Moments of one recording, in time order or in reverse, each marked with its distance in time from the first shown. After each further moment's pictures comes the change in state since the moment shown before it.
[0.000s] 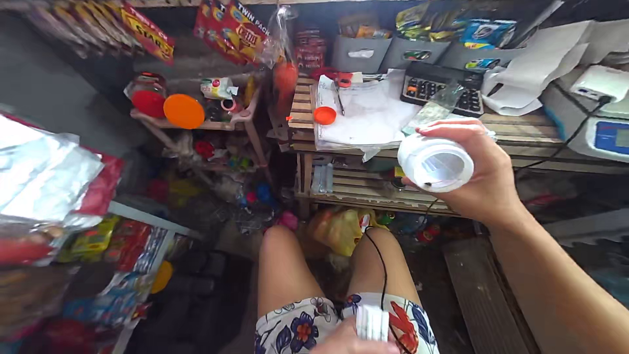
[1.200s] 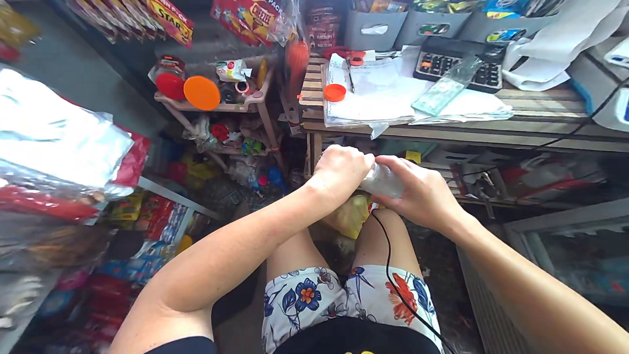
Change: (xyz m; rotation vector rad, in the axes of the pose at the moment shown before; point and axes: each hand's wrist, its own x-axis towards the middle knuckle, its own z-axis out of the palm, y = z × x) left_hand 0.059 0.232 0.053 2.513 0.422 0.209; right_hand -0.055 -0.025 0.061 -0.301 -0.310 0.314
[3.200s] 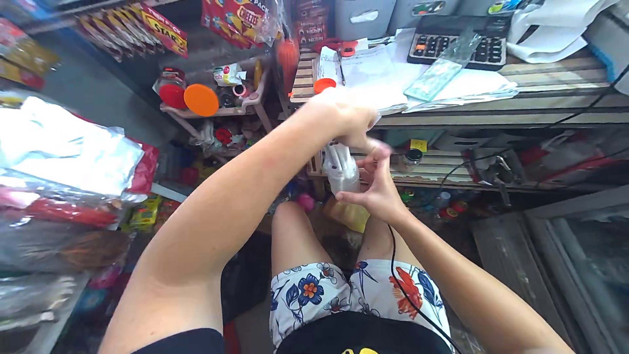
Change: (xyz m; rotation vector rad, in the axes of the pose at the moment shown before) left_hand 0.058 -0.049 -0.058 -0.074 -0.139 0.239; right_hand 0.004 -0.012 0.075 1.026 0.173 0.289
